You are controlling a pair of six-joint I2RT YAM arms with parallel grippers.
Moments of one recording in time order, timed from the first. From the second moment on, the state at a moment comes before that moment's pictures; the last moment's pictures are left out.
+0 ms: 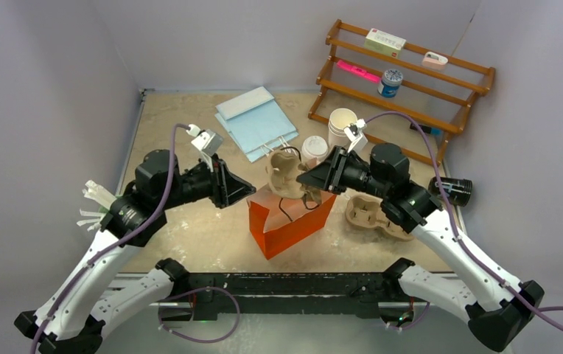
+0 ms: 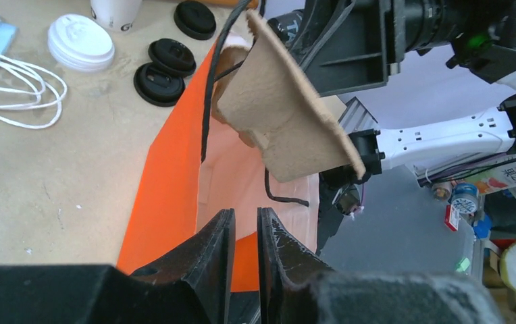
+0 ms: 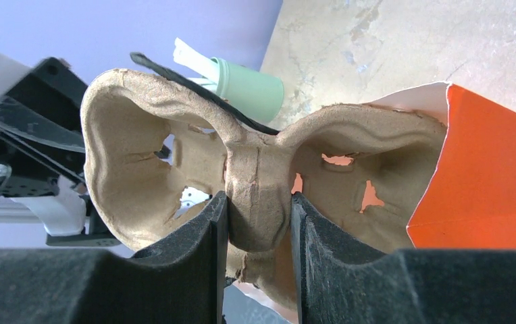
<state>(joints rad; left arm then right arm) -0.60 0.77 1.08 -0.54 0.46 -0.42 0.61 0.94 0.94 -0.28 -0.43 0.92</state>
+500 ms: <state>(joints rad) -0.68 0.81 0.97 -0.36 0.44 -0.43 0.61 0.94 0.94 -0.25 -0.38 1.01</state>
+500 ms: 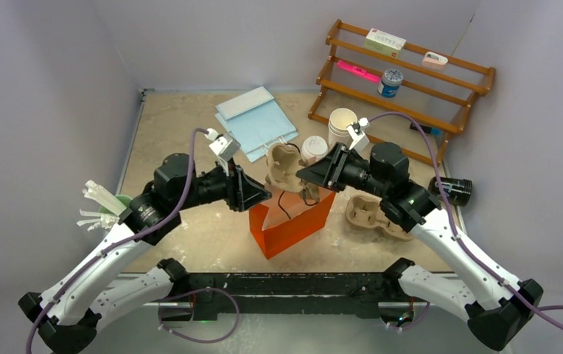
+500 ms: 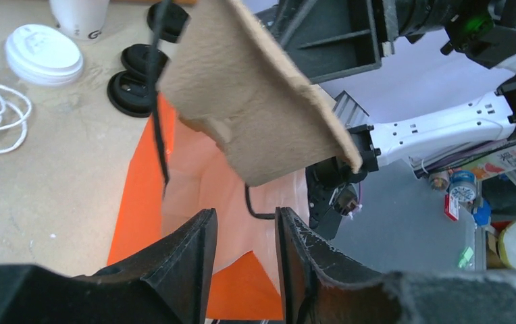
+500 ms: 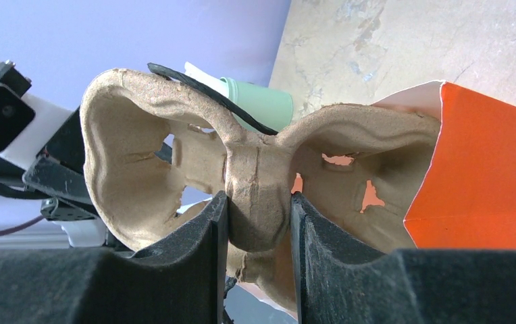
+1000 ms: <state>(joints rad) -0.96 0.95 0.97 -0.33 0.13 -0.35 0.61 0.95 0.94 -0.25 -0.38 1.03</state>
